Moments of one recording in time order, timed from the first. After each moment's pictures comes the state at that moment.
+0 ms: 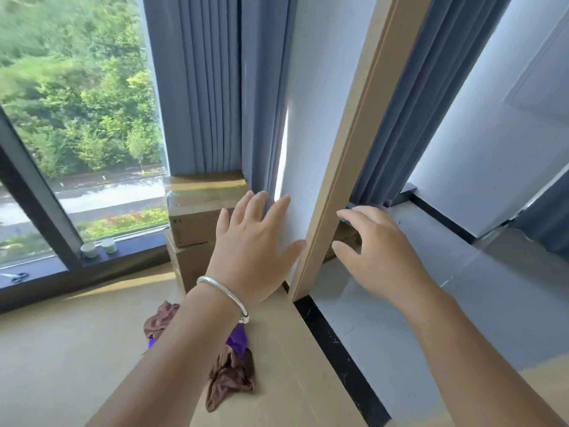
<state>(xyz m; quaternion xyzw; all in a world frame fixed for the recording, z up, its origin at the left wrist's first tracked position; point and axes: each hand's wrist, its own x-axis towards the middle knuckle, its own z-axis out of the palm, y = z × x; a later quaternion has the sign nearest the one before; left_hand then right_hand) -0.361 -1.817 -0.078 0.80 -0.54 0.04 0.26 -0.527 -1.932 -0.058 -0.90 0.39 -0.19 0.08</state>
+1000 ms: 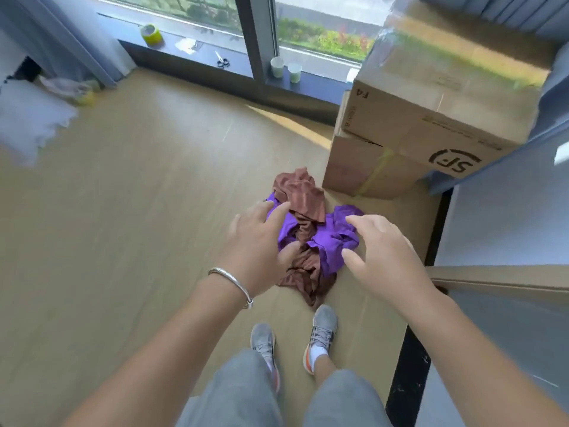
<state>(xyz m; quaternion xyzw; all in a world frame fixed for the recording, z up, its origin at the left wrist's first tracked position) -0.188 -1.864 -0.373 0.97 -0.12 -0.17 0.15 -0.219 -2.072 -0.377 -0.96 0.03 0.18 0.22</state>
